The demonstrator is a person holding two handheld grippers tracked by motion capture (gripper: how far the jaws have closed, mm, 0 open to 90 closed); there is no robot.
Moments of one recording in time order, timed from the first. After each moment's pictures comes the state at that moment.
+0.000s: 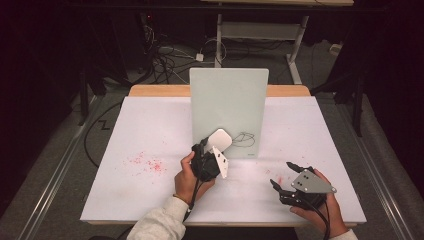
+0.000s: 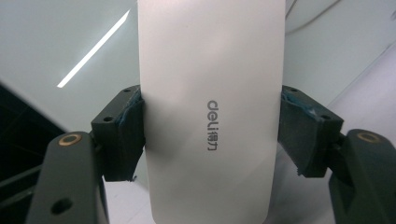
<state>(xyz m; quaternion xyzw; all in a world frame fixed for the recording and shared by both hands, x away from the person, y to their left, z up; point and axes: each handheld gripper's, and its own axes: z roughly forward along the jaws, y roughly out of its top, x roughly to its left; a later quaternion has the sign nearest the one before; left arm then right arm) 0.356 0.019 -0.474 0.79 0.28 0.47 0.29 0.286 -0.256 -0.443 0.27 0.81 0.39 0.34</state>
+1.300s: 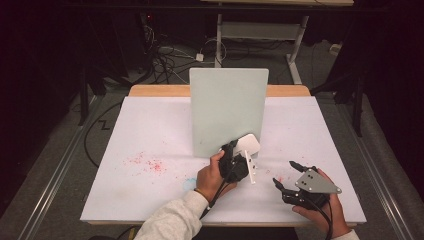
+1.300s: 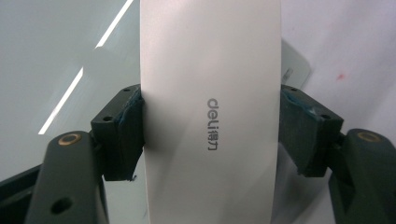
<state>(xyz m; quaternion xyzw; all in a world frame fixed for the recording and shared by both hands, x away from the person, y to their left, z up) 0.357 -0.042 -0.477 0.82 0.18 0.47 0.27 0.286 -0.262 -0.440 0.28 0.80 0.40 0.35</state>
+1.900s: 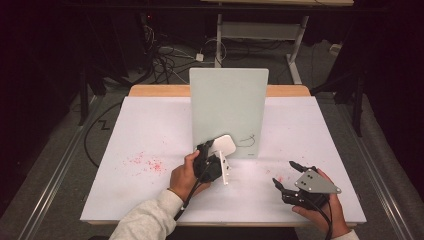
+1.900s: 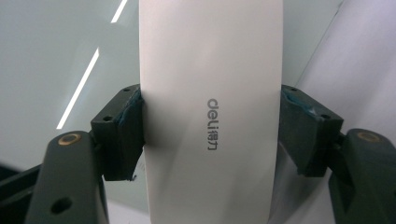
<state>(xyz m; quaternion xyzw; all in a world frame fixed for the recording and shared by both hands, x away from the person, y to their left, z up) 0.356 0.031 -0.479 0.83 0.16 0.48 0.22 0.285 -0.261 -0.440 0.28 0.80 0.40 0.35</state>
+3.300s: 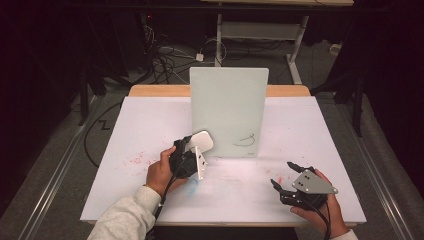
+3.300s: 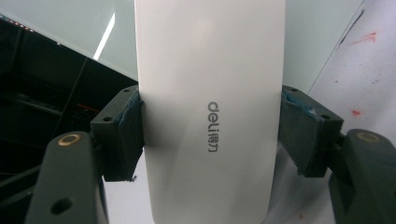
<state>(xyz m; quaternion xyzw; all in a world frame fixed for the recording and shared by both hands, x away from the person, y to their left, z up) 0.364 0.088 -0.475 0.83 0.17 0.49 0.20 0.285 -0.256 -0.441 0.27 0.81 0.39 0.35</state>
